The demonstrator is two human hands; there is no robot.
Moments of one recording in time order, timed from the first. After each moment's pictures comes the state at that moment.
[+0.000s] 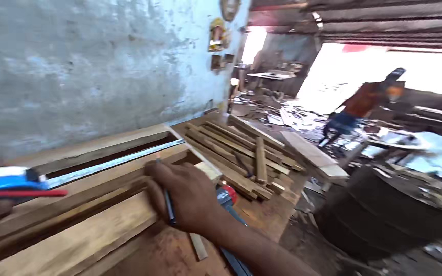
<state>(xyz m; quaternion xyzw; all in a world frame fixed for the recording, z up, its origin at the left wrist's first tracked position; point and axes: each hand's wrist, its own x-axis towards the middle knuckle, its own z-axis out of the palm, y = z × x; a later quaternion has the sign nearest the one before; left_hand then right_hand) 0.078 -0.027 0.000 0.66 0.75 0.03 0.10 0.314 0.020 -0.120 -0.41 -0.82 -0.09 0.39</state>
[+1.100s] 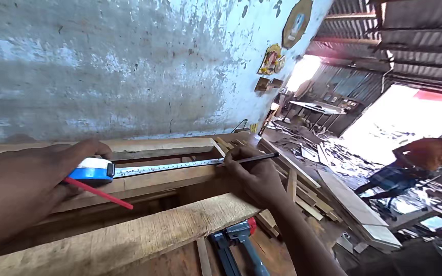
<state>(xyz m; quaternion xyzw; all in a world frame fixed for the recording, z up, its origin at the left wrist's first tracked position) -0.004 0.002 -0.017 0.81 0.58 0.06 -0.03 0.377 0.093 -0.088 -0.37 -0.78 0.19 0.47</state>
